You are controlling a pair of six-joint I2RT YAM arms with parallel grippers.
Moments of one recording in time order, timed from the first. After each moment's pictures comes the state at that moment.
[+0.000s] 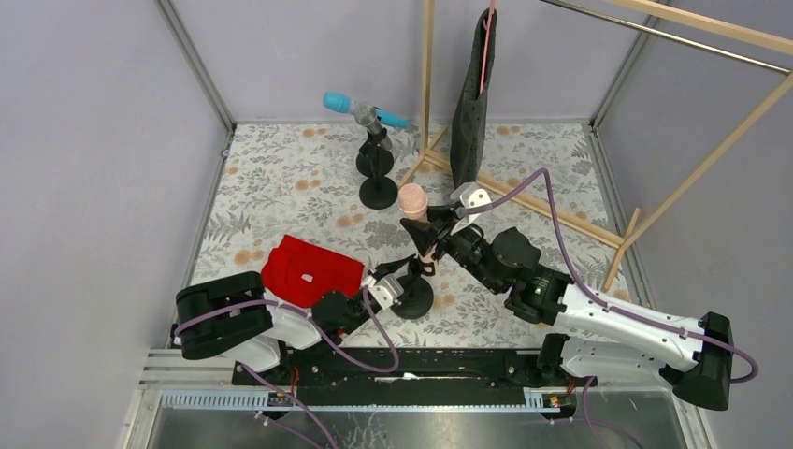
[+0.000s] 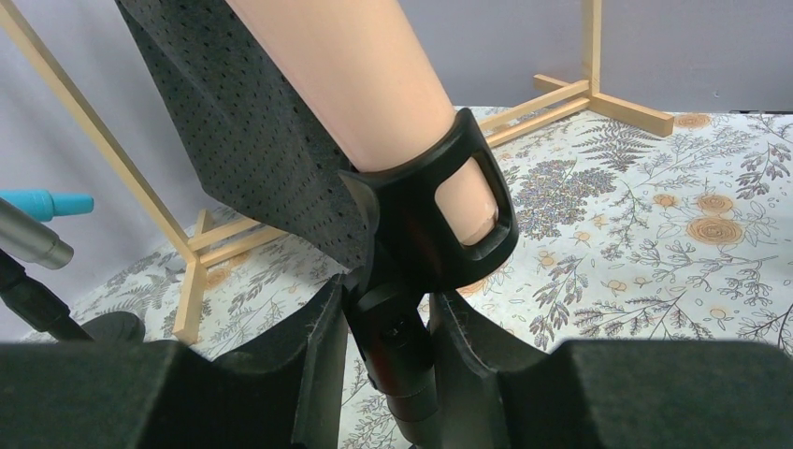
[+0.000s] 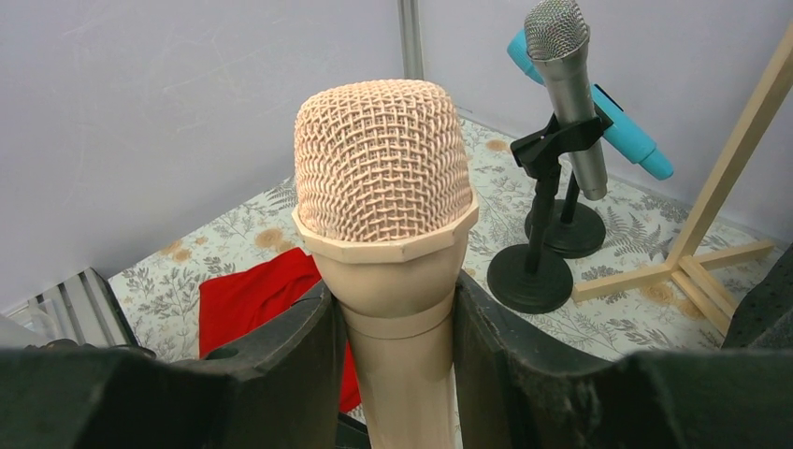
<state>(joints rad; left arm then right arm) -1.19 1.46 0.20 1.51 -0.24 0.32 1.11 0.99 0.79 0.26 0.30 0.08</state>
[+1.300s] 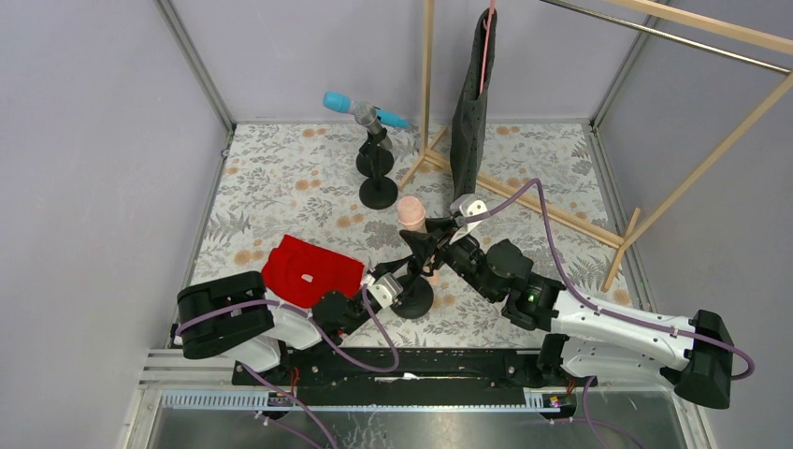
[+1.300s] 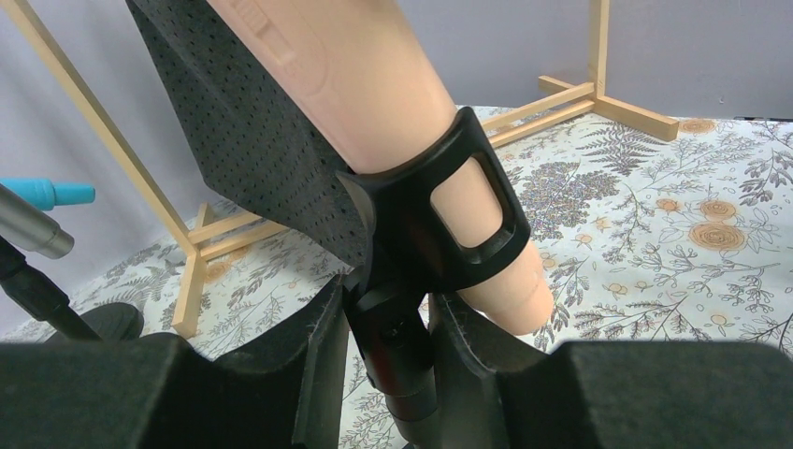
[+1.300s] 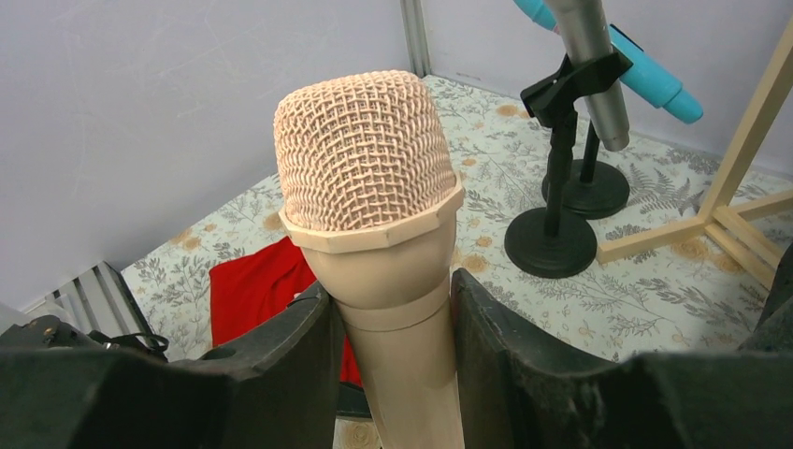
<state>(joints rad) -1.19 1.47 0.20 1.52 -0.26 0.30 1.13 0.99 0.67 0.34 0.33 0.16</state>
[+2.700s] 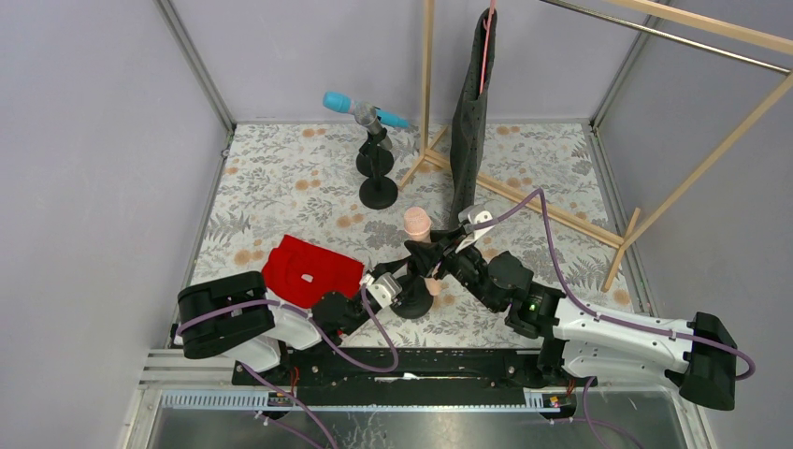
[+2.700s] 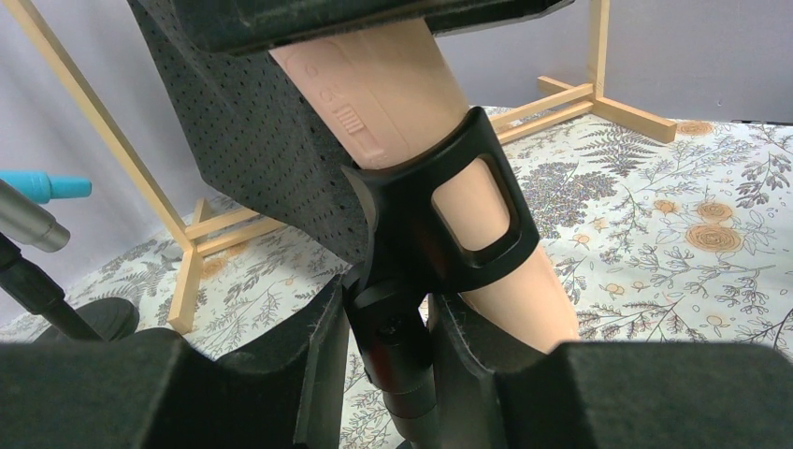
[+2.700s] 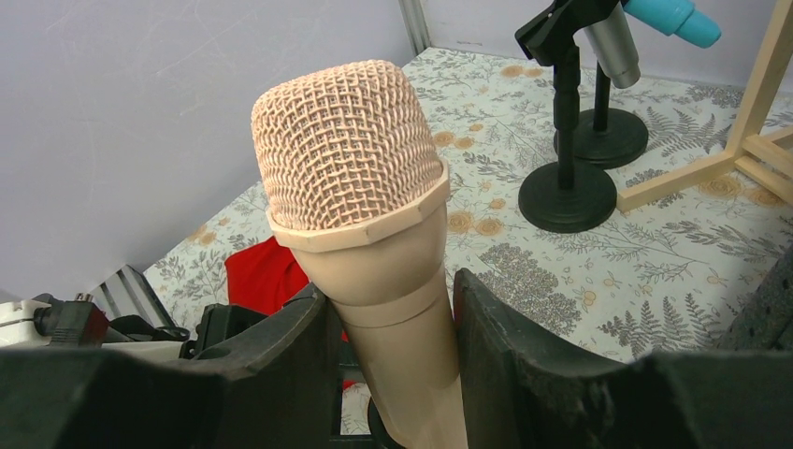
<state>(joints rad) -1.19 1.47 0.20 1.53 -0.26 0.29 1.15 0.94 0.55 0.38 0.39 0.28</state>
